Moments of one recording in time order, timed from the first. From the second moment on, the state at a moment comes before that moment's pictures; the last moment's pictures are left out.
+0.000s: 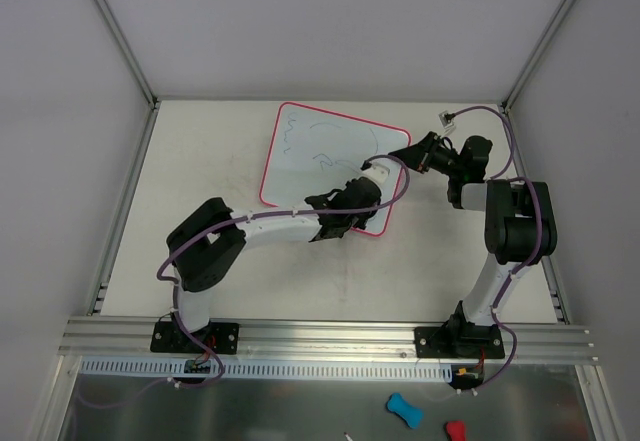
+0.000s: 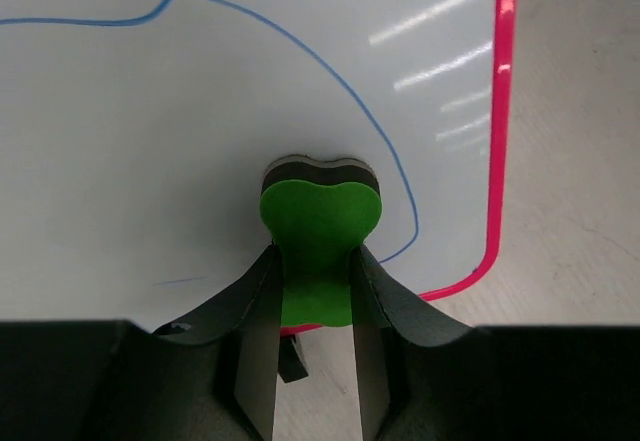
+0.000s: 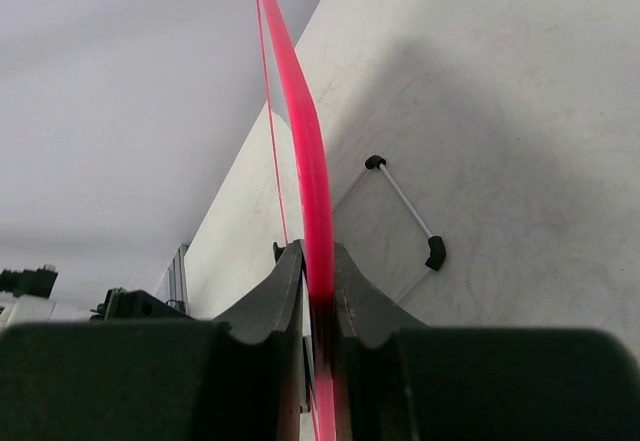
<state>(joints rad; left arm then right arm) -1.00 1.89 1.27 -0.10 -0.37 -0.27 -0.02 1.88 0.89 0.96 -1.04 0.87</state>
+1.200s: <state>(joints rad) -0.95 1.86 1.20 -0.01 -0.27 -0.39 0.00 1.88 0.89 0.98 -1.03 0.85</state>
